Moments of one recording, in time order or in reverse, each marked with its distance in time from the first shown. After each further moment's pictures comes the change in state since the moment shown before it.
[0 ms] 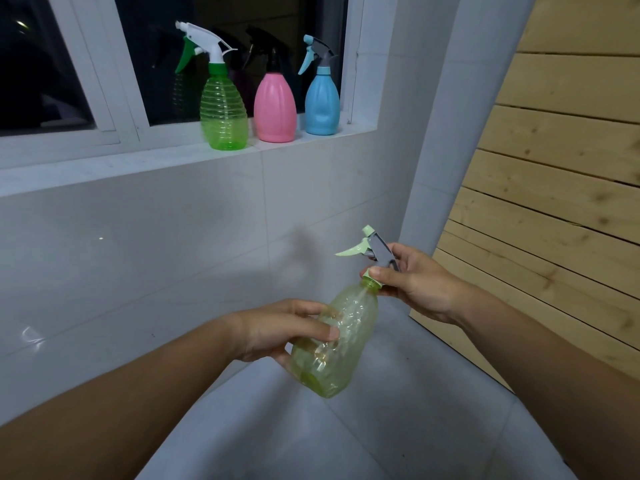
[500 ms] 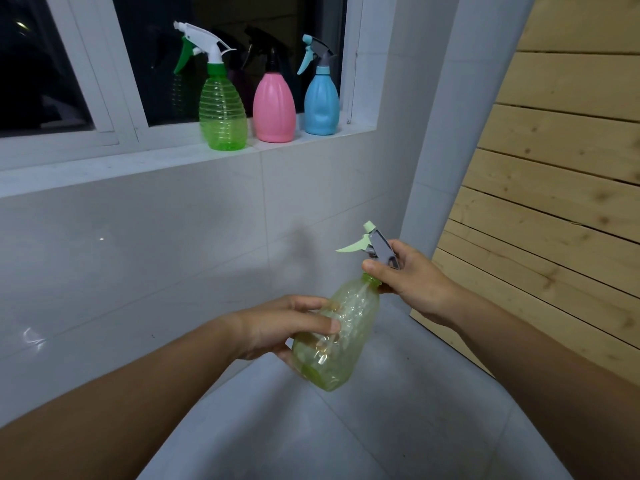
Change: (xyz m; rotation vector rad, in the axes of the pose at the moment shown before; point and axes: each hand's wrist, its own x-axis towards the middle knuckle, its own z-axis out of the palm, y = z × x) left_hand 0.002 0.003 0.001 0.007 0.053 0.038; right_hand -0.001 -0.002 0.011 -0.138 0.112 -0.064
